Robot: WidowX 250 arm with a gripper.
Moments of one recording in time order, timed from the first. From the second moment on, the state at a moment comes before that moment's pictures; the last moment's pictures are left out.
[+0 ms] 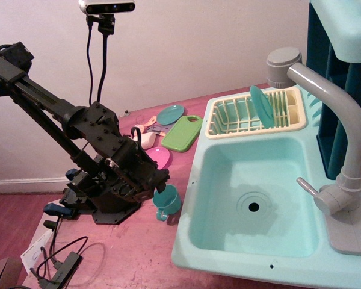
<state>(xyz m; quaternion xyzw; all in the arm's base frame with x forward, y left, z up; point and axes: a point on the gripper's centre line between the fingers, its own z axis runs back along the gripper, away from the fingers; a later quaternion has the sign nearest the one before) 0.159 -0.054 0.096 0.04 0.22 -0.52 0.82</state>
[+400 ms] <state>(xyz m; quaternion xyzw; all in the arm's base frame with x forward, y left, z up) 0.153 -0.052 0.087 0.04 0.23 -0.52 0.82</state>
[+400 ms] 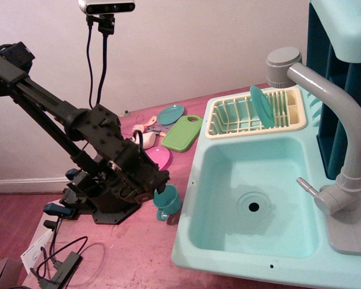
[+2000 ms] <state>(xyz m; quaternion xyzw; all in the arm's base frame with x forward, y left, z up) 0.176 -0.045 0.037 0.03 0.24 -0.53 0.81</state>
